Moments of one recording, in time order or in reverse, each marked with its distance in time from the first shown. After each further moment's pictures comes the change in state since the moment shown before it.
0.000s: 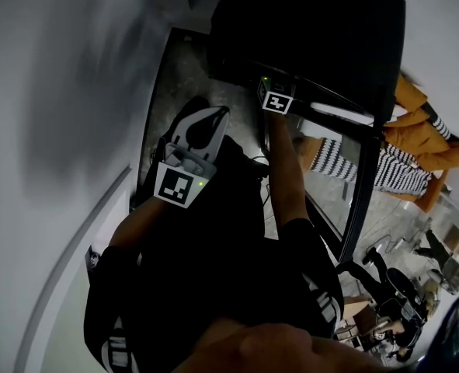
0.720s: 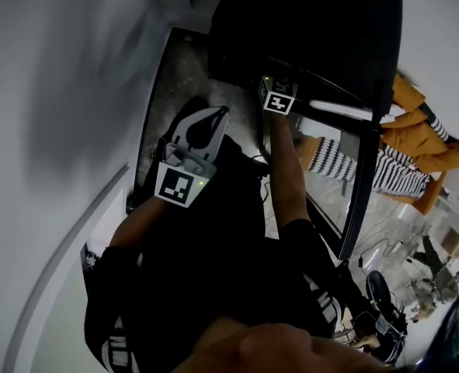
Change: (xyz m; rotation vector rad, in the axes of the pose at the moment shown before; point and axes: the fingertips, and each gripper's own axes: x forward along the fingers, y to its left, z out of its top) left arm -0.015 -0.011 0.001 0.006 -0.014 0.020; right arm -0.019 0.003 0.008 -0.037 0.010 0.008
